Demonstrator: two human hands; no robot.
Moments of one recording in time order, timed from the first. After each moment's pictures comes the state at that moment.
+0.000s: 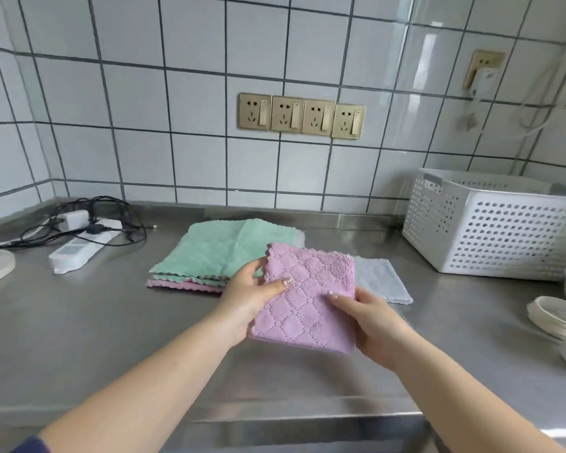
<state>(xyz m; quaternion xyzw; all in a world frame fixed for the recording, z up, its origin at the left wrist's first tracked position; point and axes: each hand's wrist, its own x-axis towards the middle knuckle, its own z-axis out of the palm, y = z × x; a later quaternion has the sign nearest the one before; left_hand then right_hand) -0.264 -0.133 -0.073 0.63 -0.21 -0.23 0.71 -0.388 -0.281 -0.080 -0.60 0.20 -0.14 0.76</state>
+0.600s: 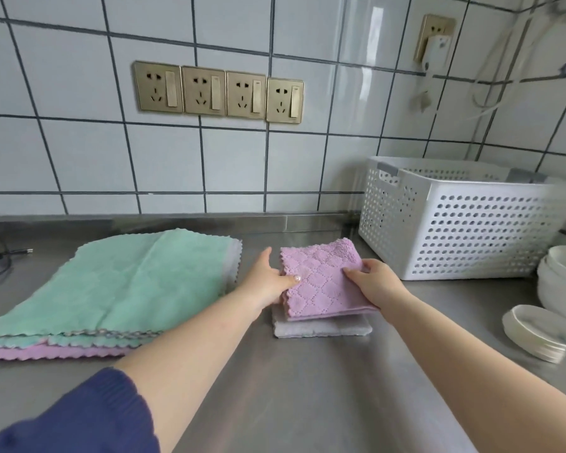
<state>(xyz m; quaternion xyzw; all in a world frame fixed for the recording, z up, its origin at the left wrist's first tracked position) -0.218 -0.345 -0.082 0.73 -0.28 -0.26 0.57 -0.345 -0.487 -0.079 -0.79 0.40 -0.25 0.40</state>
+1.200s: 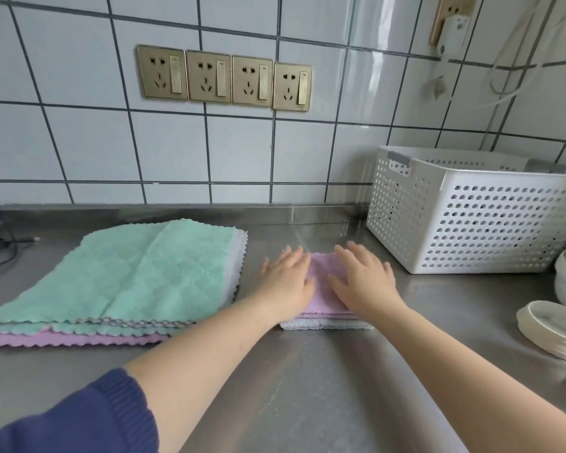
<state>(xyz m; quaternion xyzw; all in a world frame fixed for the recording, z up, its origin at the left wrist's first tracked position) -0.225 -0.349 -0.102 0.84 -0.52 -0.01 0.18 -0.336 -0.466 -0.101 -0.93 0.32 -0.18 0.07</state>
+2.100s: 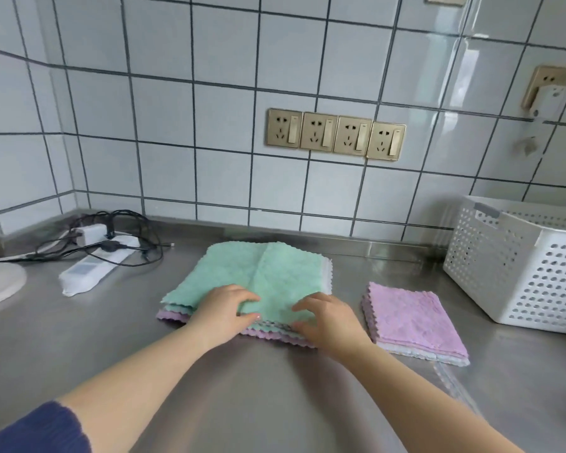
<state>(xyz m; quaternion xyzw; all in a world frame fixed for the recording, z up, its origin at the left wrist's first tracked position) -0.138 -0.119 -0.099 0.88 -0.39 0.04 0.27 -0.255 -0.297 -0.093 -0.97 0.09 -0.15 0.13</state>
